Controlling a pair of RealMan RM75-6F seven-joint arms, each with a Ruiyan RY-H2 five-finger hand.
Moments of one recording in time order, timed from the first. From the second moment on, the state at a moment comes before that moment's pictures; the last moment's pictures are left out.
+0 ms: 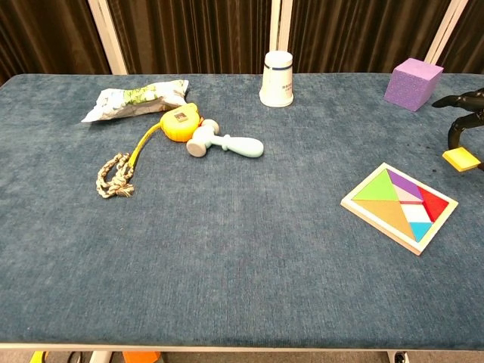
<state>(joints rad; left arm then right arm) -0.07 -1.17 -0.01 -1.60 1.57 1.53 0.06 0.53 -1.31 -0.03 -1.14 -1.65 1.05 0.05</state>
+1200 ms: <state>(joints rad) -0.07 -1.17 -0.01 -1.60 1.54 1.51 0.08 0.70 -1.33 -0.21 -1.07 -1.98 1.12 0.07</state>
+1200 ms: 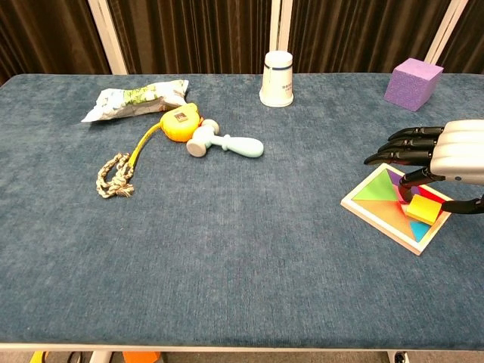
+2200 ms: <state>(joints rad) -0.06 -1.17 -0.01 -1.59 1.56 1.53 0.06 0.58 -1.22 -0.16 -1.33 -1.75 1.19 0.04</state>
